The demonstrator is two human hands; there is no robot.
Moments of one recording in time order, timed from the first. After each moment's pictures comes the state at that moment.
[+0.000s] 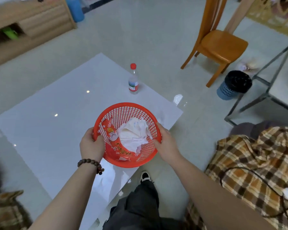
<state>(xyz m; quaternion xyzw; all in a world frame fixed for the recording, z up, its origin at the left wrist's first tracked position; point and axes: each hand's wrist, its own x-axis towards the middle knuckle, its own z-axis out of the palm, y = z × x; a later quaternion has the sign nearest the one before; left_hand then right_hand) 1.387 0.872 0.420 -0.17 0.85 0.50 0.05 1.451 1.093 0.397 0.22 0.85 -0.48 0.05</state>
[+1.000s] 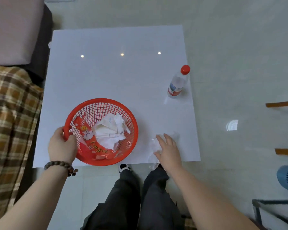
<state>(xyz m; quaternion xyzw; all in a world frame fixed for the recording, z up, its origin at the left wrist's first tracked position) 1.395 0.955 0.378 -0.56 0.76 0.31 -0.07 1.282 1.241 0.262 -0.18 0.91 -0.18 0.32</state>
